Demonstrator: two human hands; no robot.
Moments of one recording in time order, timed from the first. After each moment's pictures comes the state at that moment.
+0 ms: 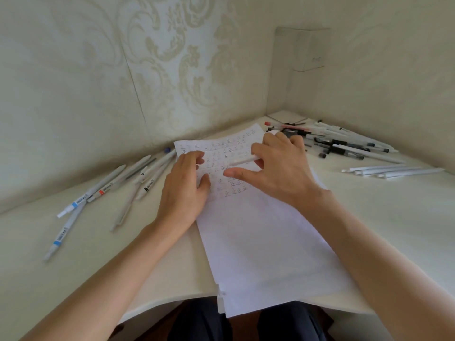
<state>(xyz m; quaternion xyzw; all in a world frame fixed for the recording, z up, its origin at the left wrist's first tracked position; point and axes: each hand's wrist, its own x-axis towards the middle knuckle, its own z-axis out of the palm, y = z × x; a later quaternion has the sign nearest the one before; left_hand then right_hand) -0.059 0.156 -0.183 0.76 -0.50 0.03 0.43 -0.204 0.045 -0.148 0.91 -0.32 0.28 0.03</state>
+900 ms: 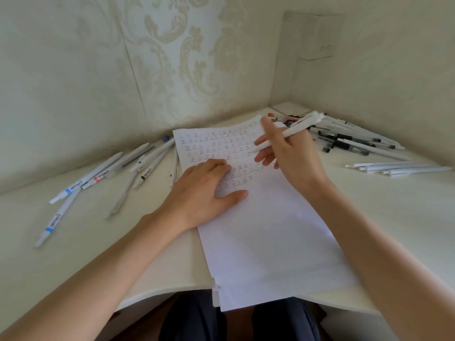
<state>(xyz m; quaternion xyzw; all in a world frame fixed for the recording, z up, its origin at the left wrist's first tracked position) -0.073 0.157 -0.180 0.75 -0.63 -0.03 0.19 -0.209 0.042 -0.140 0.74 -0.34 0.38 -0.43</state>
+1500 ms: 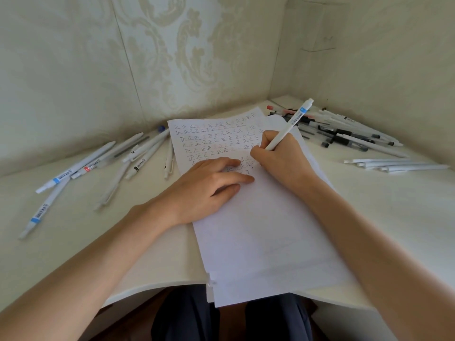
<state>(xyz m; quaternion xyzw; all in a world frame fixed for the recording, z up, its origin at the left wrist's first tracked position) -0.070 0.158 -0.186 0.66 -0.71 -0.09 0.22 -0.201 0.029 -0.164 0.80 -0.37 0.30 -0.37</state>
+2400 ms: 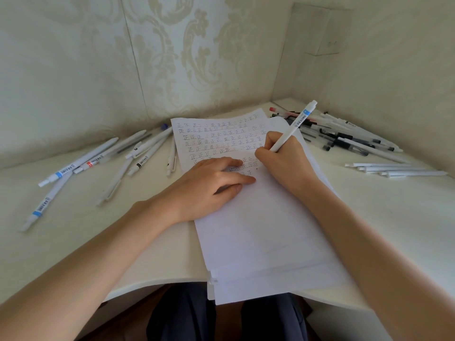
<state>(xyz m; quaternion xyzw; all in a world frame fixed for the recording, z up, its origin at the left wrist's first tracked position) -0.070 0.159 -0.185 0.65 -0.71 -0.09 0.23 -0.204 0.030 -0.164 0.81 -0.36 0.30 -0.35</state>
